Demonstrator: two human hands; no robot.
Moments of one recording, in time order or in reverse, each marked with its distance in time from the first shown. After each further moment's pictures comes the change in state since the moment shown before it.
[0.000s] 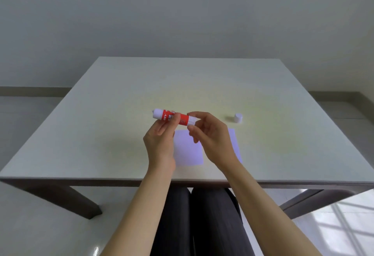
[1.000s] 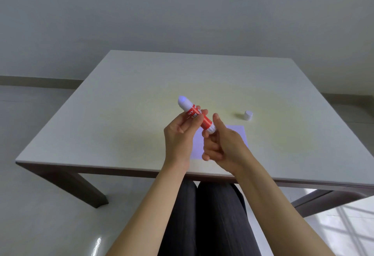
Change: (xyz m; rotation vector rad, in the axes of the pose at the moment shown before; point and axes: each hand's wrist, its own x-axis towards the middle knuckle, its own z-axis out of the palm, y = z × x) left_hand -0.016 -0.001 -0.001 0.040 -0.244 0.073; right_hand -0.012 -0.015 -0.001 0.515 -0.122 0.688
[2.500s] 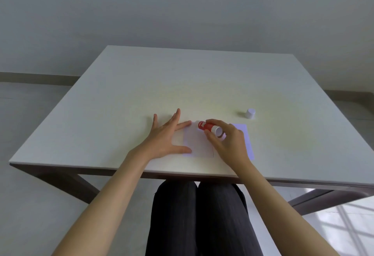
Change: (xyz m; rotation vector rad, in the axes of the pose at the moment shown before) left_hand 0.073 -0.039 -0.090 1.214 -0.704 0.144; right_hand 0.027 0.025 -0.027 -0.977 0.395 -0.557
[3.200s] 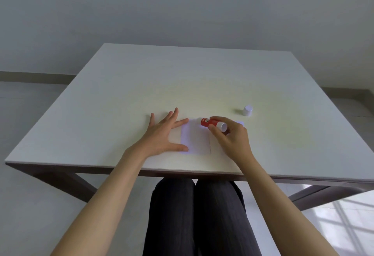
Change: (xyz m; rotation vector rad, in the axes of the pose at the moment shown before) left_hand 0.001 0.001 -0.002 0.042 -0.007 -0.045; right_hand 0.004 0.010 -0.009 0.125 0.015 0.040
